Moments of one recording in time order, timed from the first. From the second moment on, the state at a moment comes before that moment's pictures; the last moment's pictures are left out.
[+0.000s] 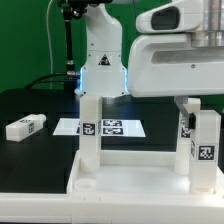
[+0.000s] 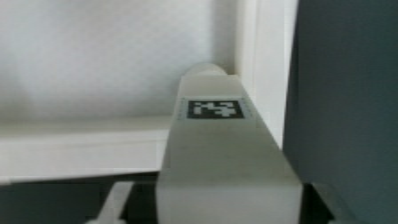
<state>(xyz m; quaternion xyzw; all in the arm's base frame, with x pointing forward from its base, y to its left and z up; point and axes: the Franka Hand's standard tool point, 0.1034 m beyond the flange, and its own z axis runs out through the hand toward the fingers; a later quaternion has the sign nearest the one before) 0.664 0.091 0.117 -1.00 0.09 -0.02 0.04</state>
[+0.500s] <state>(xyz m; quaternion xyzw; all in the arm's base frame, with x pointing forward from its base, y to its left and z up) 0.665 0.090 0.117 -0.95 0.31 -0.01 0.05</state>
